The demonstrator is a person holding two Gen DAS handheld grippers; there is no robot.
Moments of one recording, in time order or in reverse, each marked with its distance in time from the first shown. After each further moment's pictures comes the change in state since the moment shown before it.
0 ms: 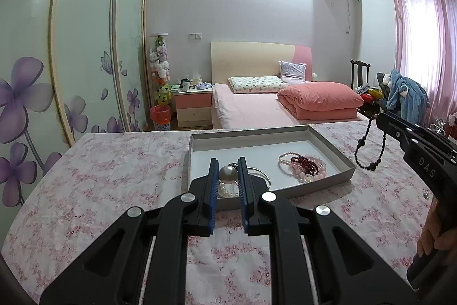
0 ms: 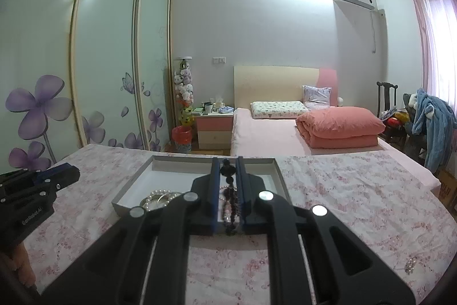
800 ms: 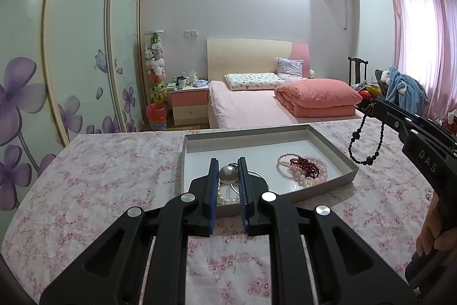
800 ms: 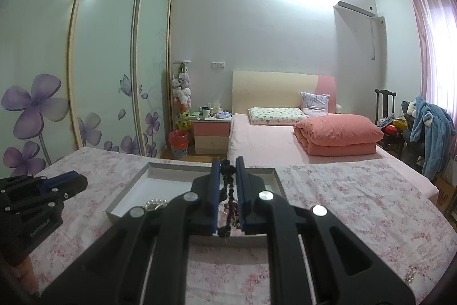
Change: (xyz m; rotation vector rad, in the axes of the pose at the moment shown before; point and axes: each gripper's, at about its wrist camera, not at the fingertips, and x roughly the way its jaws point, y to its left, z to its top) left arm 0.023 -0.001 0.005 0.005 0.017 -0.022; right arm 0.011 -0.002 0.007 -0.003 -0.027 -0.014
